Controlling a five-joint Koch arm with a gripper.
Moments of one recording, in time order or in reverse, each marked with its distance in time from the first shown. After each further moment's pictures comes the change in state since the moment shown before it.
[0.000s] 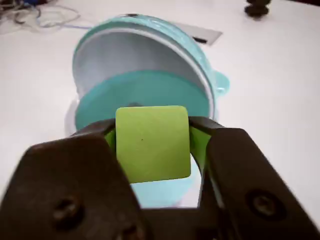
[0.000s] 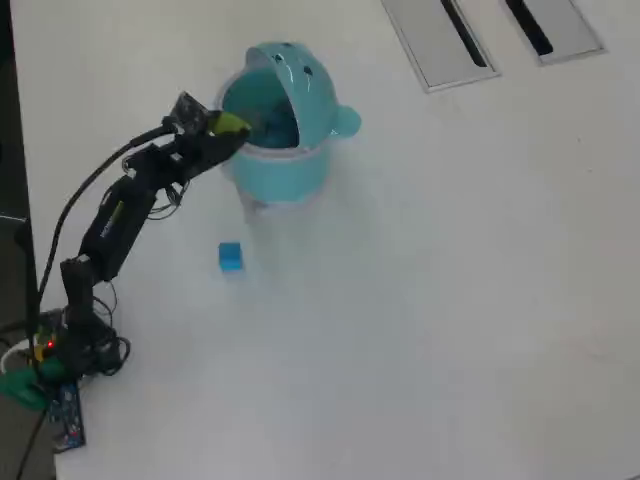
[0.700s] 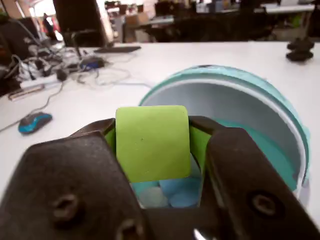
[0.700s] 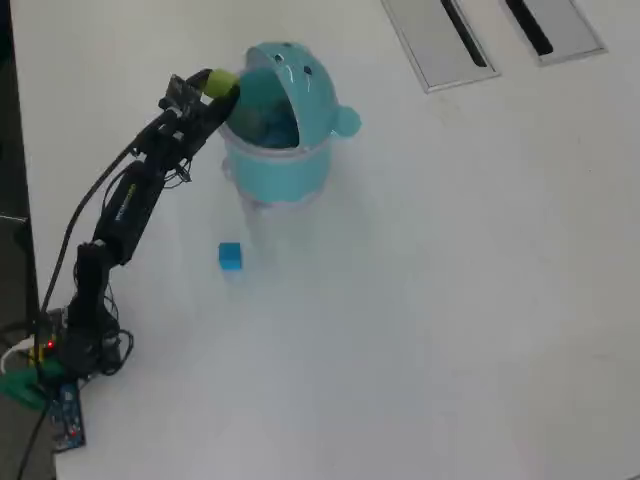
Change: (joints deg) arm -6.9 -12.7 -5.4 -23.2 6.0
